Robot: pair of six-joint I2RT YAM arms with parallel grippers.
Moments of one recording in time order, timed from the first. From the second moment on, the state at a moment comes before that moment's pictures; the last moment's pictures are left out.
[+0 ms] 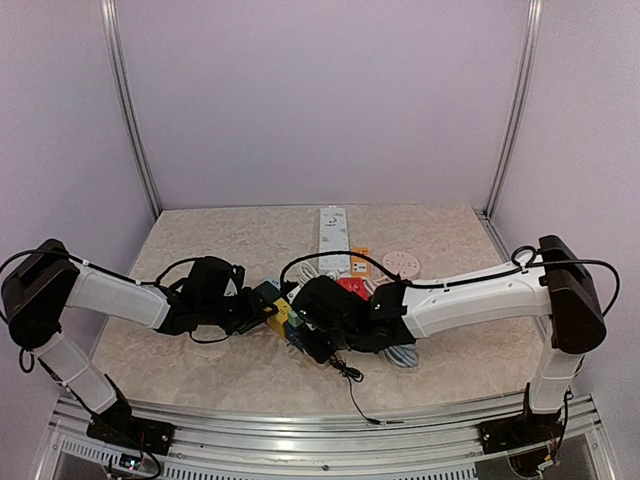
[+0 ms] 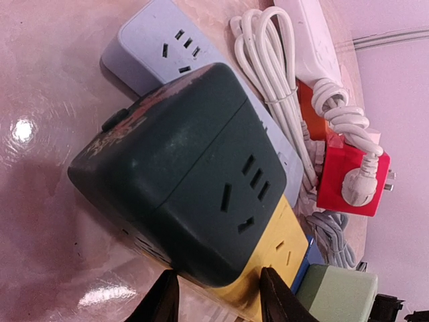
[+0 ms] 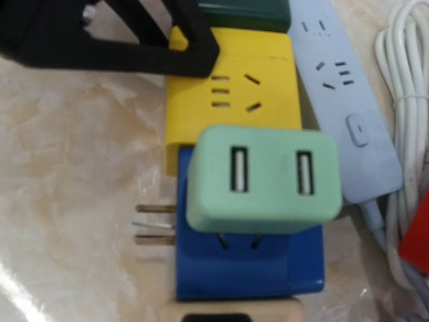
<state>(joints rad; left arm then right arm) -0.68 1.58 0.63 0.28 0.16 -0.97 1.24 1.87 1.30 -0.32 0.39 0.25</state>
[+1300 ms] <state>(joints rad) -0.69 1.59 0.65 0.26 0.15 -0.96 1.21 1.88 1.34 -0.38 0.31 0.27</state>
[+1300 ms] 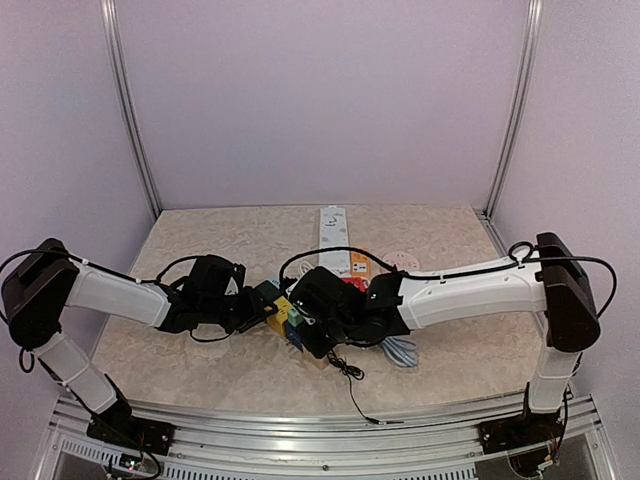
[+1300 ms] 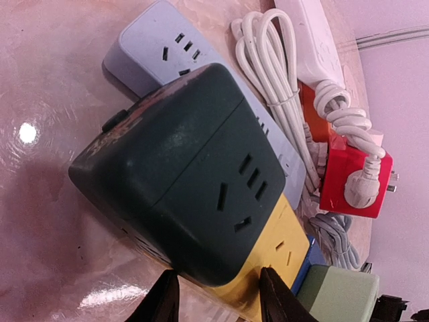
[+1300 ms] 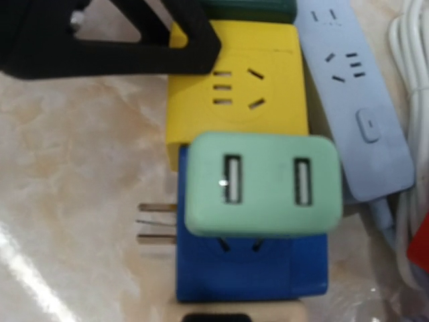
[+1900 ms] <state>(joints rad) -0.69 1.59 0.65 0.25 0.14 -0.96 1.22 1.89 1.36 -0.39 0.36 0.27</state>
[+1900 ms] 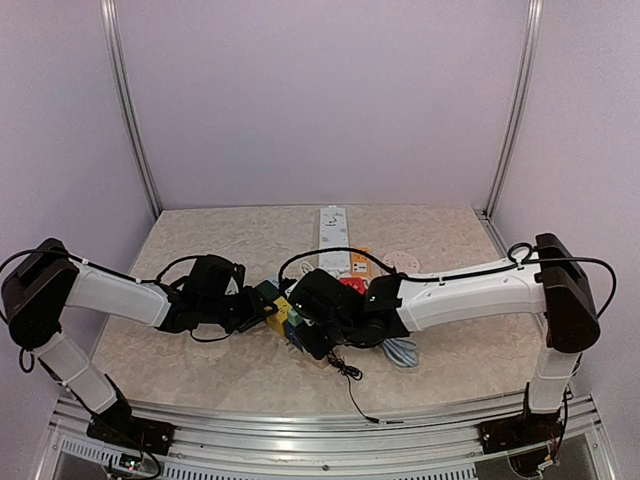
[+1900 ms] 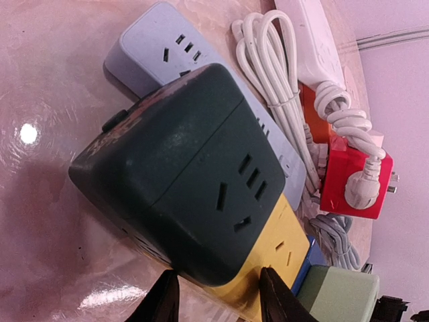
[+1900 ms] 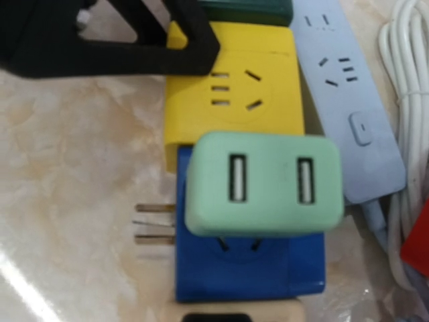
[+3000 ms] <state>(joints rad) -0.69 1.58 0.65 0.25 0.12 -0.96 1.10 1.79 1.19 -0.19 0.08 0.34</state>
